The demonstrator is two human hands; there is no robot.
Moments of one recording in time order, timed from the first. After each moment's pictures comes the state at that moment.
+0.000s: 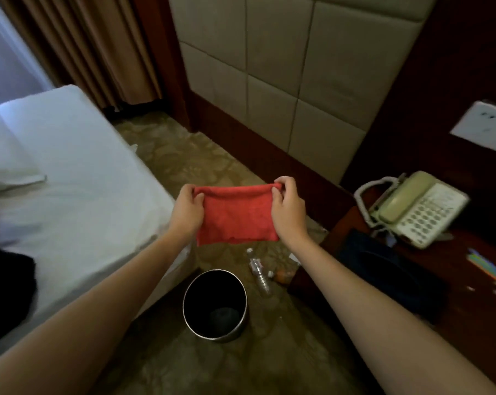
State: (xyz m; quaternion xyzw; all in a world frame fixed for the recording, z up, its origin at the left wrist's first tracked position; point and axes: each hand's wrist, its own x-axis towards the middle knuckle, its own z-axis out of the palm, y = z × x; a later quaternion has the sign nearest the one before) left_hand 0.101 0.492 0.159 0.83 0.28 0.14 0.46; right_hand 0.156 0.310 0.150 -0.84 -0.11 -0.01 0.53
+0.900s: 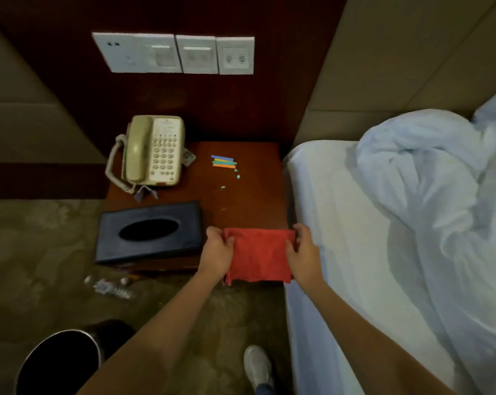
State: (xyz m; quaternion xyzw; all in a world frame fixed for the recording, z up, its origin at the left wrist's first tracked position) left_hand 0.056 -0.016 0.074 0.86 -0.02 -0.28 0.43; right_hand -0.049 -0.164 0.074 -0.82 0.38 -0.05 0.43
